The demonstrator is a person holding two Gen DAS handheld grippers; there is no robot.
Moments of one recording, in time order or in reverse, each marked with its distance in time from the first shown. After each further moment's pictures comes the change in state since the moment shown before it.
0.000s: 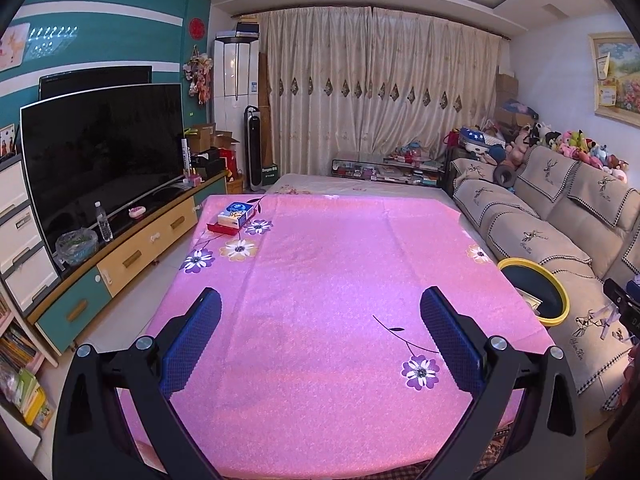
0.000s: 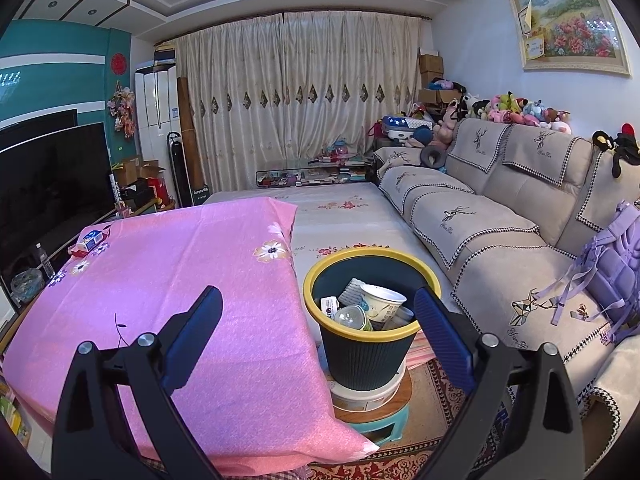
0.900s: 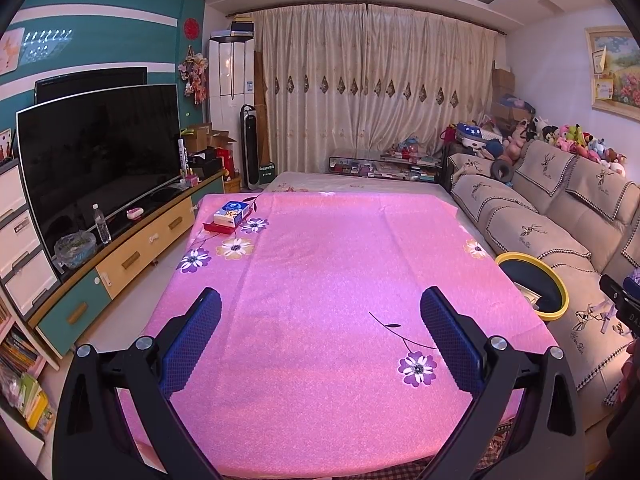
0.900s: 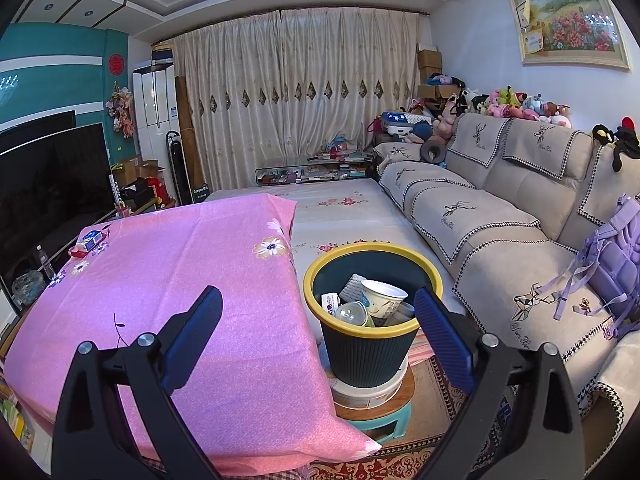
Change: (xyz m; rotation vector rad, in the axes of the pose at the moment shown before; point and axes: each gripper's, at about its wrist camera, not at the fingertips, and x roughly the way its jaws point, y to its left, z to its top) left arm 0.003 -0.006 0.002 0.016 0.011 -0.009; right arm 0.007 0.002 -0.005 0.009 0.010 0.001
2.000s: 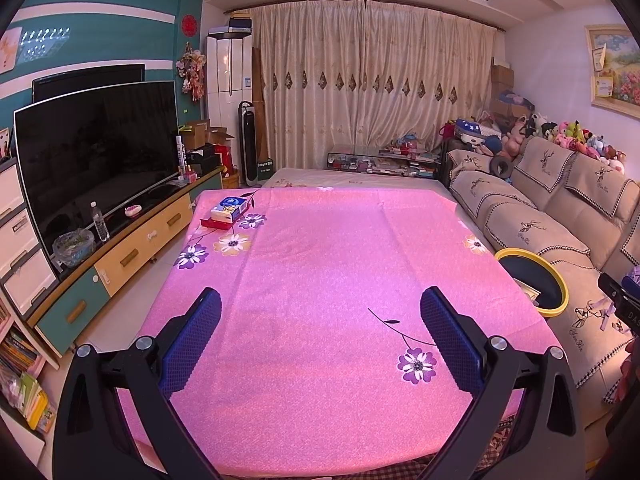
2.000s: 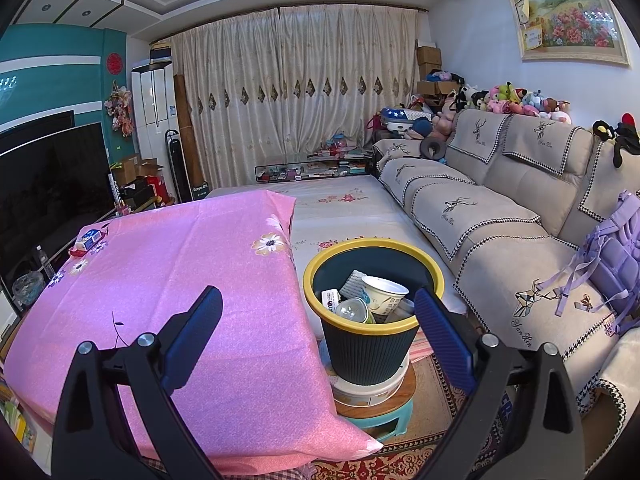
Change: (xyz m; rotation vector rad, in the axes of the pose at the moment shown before) left arm 0.004 0.001 -0.003 0.002 0.010 -0.005; right arm 0.004 0.001 -0.005 0.005 0.004 0.000
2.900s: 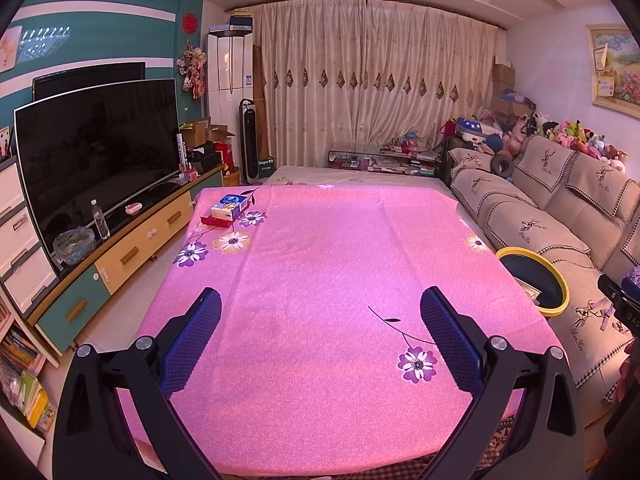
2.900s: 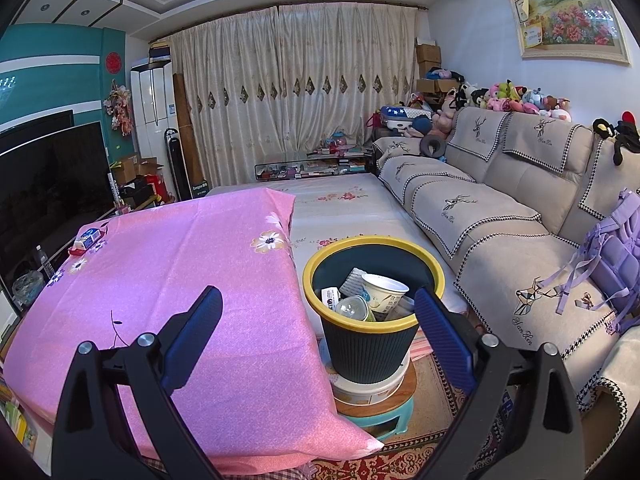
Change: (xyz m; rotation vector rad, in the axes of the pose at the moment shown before) left arm 0.002 -0.001 -0.003 0.001 0.003 0.004; right arm 0.002 0.000 -0.001 0.003 0.006 -0.002
